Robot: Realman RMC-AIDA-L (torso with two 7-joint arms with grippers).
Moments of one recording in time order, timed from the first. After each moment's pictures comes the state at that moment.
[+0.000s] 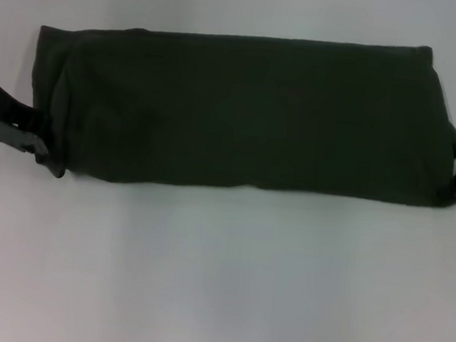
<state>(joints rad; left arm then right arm) -0.79 -1.98 -2.33 -0.84 -0.41 1.73 -2.62 0.67 1.92 -0.71 -0.70 -2.71 -1.57 2.51</state>
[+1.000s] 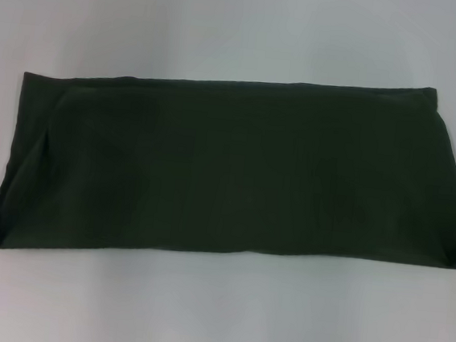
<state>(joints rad) -0.68 -2.01 -2.29 -0.94 -0.26 1.89 -2.62 0.65 1.94 -0.75 -0.70 -2.81 -1.70 2.51</state>
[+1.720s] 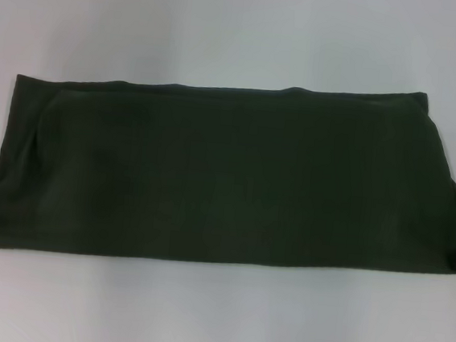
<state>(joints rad) -0.69 -2.01 -2.29 -0.94 -0.17 1.84 -2.64 0.65 1.94 -0.76 -0.70 -2.81 -1.70 2.51</state>
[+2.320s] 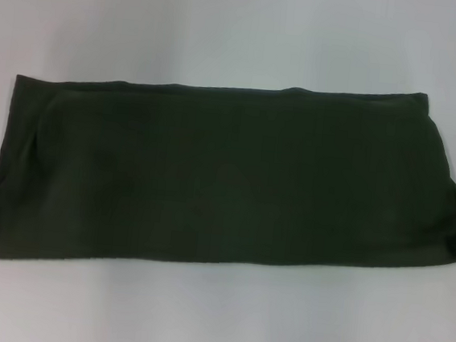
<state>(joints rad) -0.70 -2.01 -2.29 -0.94 -0.17 1.84 -2.66 0.65 1.95 -0.70 -0.75 -2.81 -1.73 2.50</state>
